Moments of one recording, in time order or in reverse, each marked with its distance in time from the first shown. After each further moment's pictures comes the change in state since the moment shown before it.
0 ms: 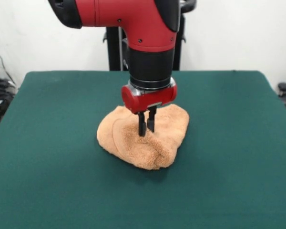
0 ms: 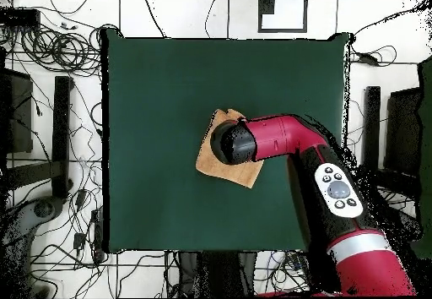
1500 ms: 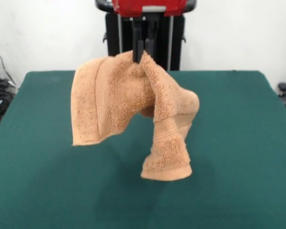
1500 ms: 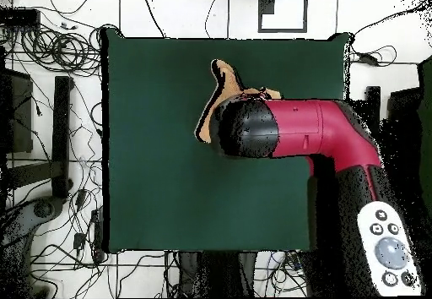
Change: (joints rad) arm 0.003 -0.339 0.001 0.011 0.248 0.183 0.000
